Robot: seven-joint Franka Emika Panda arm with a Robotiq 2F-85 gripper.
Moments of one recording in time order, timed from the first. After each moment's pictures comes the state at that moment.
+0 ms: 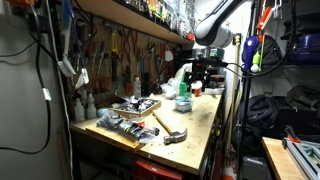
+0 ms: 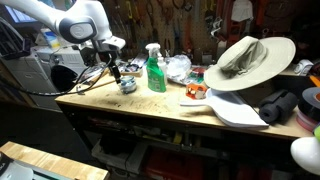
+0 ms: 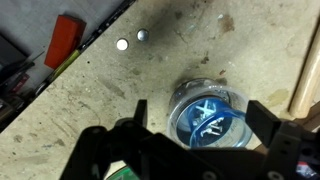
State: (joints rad) arm -0.19 -0.07 -0.23 -2.37 0.08 2.39 0.23
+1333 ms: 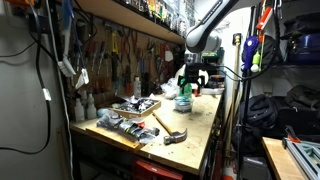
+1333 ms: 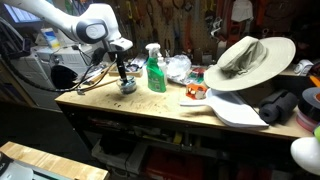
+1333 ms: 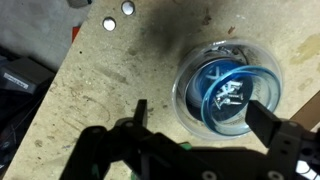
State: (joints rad) arm -0.19 0.08 -0.23 -2.23 0.01 2.39 0.53
